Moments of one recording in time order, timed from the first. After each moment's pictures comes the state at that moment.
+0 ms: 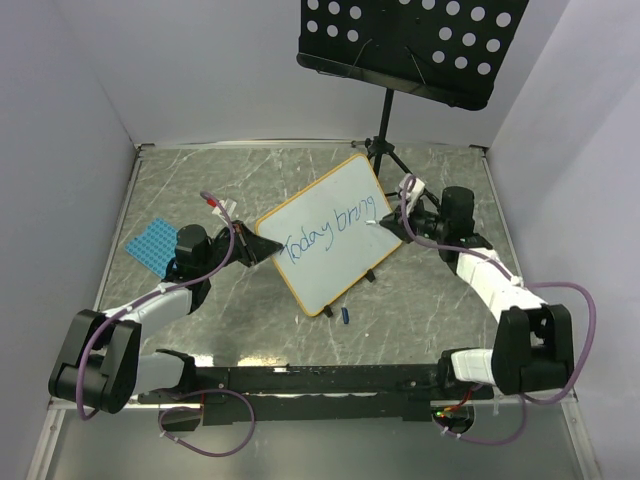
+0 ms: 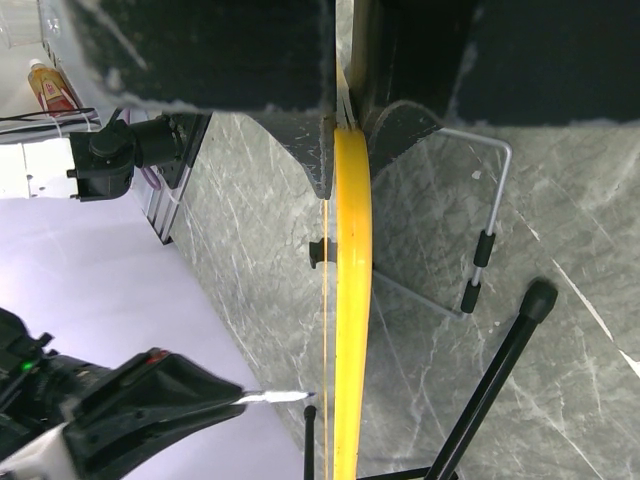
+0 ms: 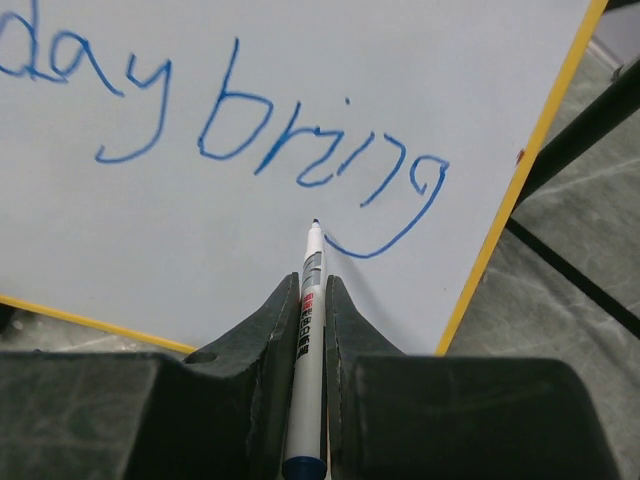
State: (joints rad) left arm -0.27 1.24 0.43 0.70 0.71 -0.69; right arm 0.09 1.29 0.77 0.08 -0.77 -0.42
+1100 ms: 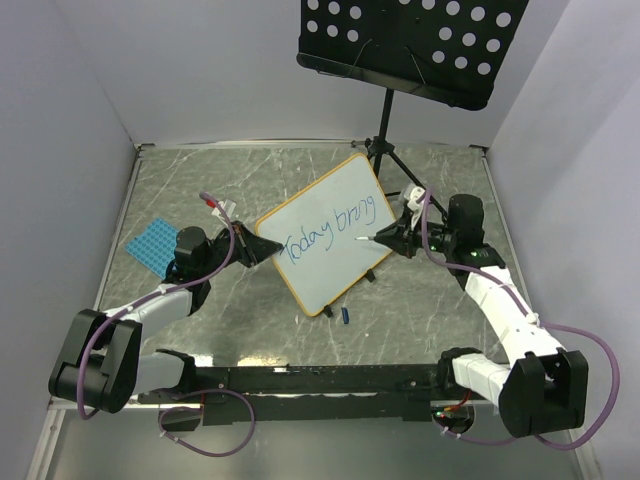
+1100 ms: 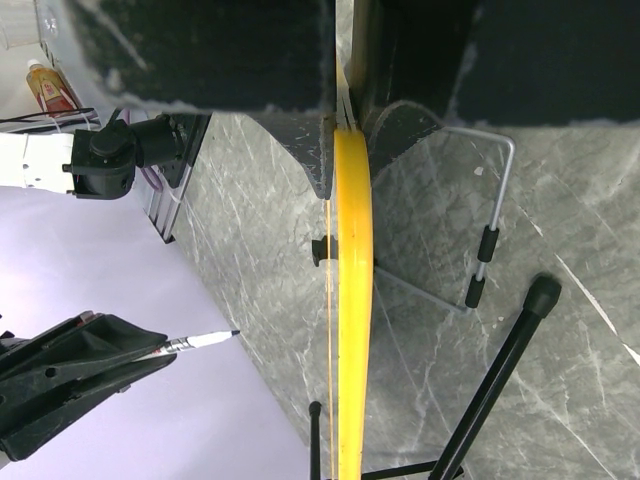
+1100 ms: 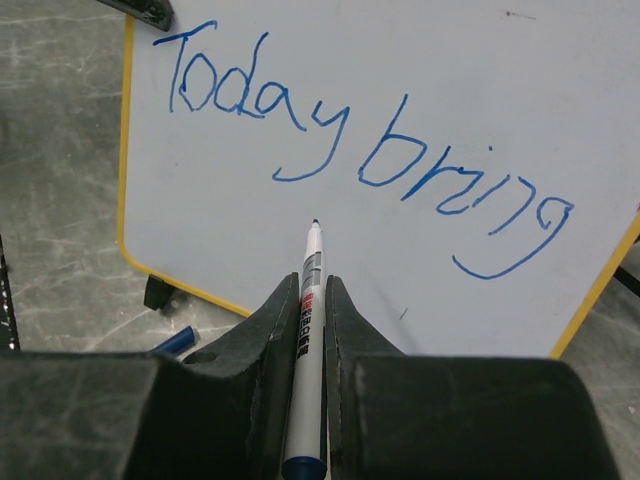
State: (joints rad) left arm -0.27 1.24 0.41 0.74 0.71 -0.70; right arm 0.11 1.07 0.76 -0.11 -0.94 -0.36
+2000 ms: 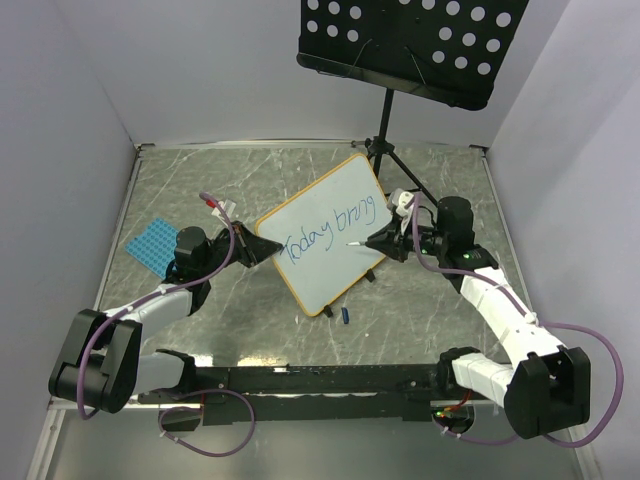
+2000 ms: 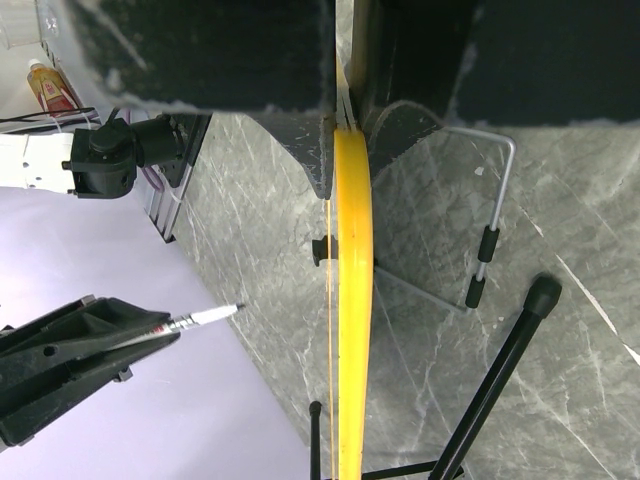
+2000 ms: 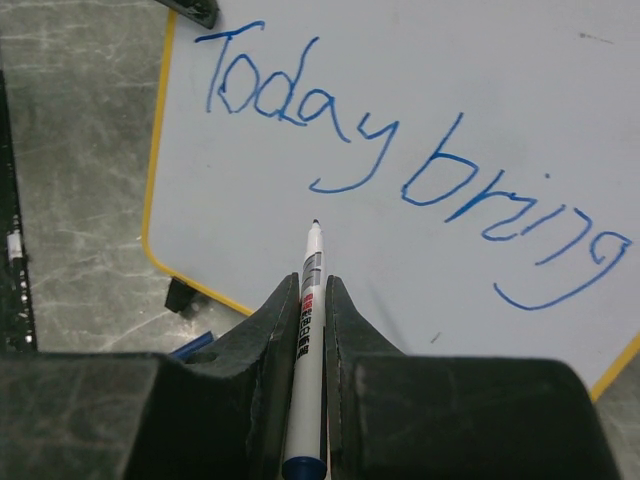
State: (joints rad) left arm -0.27 1.24 0.41 0.74 0.71 -0.70; right arm 0.20 1.07 0.75 -0.11 -0.92 -0.37
